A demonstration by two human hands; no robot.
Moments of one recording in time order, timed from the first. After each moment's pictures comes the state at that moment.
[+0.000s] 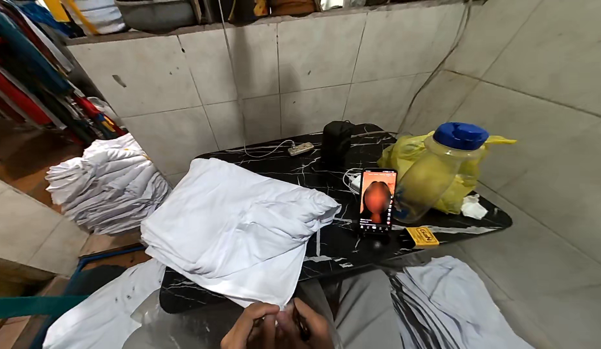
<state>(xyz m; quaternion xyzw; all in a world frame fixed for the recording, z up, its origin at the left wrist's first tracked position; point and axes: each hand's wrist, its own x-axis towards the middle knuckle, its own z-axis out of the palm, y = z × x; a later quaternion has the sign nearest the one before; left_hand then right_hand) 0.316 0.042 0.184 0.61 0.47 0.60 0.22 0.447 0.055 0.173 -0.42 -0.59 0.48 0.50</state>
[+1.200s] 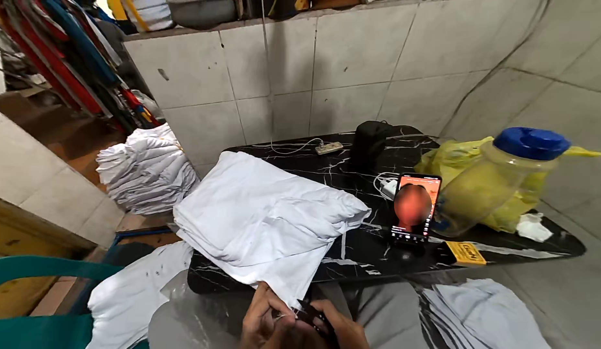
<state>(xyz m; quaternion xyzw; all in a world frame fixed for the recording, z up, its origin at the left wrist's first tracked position) 0.291 0.052 0.166 0.59 0.39 0.62 0.34 0.470 0.057 0.187 -0.45 -0.73 0.33 0.39</state>
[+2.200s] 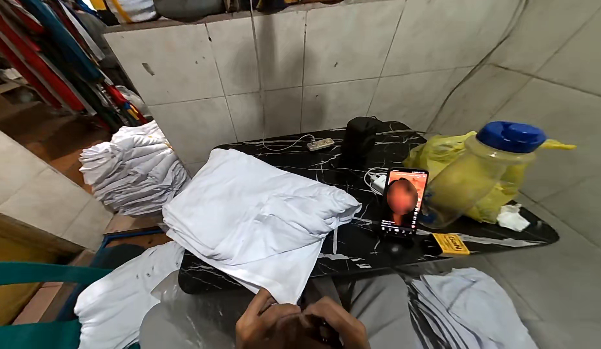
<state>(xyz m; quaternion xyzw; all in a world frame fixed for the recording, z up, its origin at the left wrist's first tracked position) 0.297 0.047 0.169 0.67 0.46 0.55 0.18 0.480 0.061 0.172 -0.36 -0.72 0.33 0.49</state>
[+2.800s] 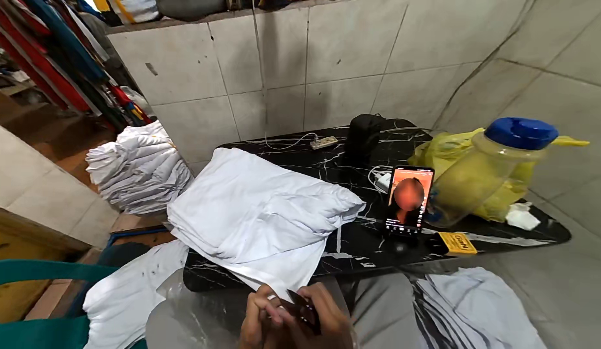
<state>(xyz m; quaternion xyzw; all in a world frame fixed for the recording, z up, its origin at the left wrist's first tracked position) 0.291 0.039 0.167 0.61 0.41 0.59 0.34 0.440 0.059 0.184 -0.48 -0.69 0.26 0.47</state>
